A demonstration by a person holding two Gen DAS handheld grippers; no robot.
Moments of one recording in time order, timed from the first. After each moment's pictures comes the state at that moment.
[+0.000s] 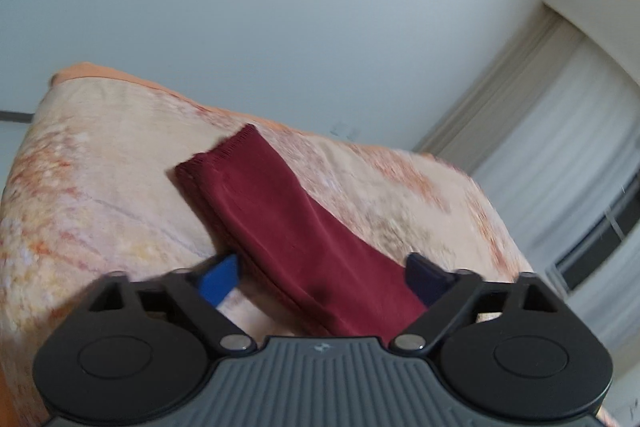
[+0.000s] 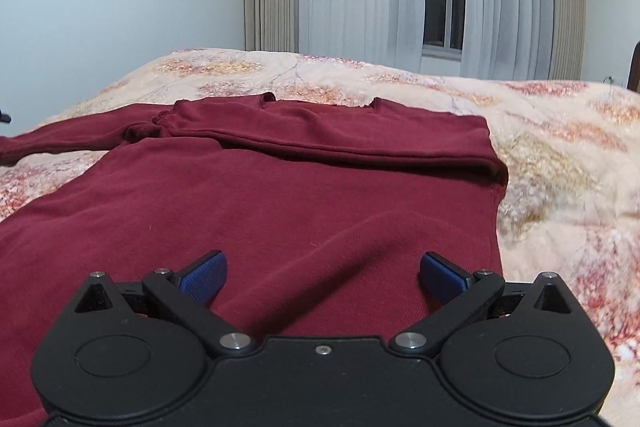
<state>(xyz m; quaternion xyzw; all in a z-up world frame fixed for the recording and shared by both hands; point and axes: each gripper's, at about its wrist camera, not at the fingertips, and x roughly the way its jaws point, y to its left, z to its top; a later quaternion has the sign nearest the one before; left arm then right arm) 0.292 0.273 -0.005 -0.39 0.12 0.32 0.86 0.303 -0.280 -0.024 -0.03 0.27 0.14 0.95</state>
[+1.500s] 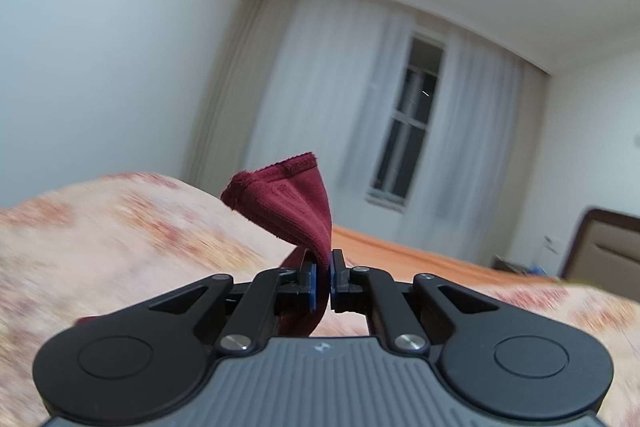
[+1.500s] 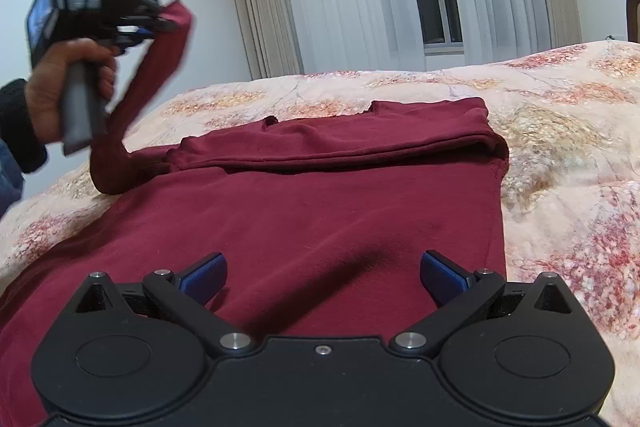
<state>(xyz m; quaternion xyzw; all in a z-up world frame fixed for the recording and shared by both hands) 0.471 -0.020 0.082 -0.14 0.07 0.01 0.99 0.300 -0.306 -0.032 0.06 0.26 0.17 0.95</state>
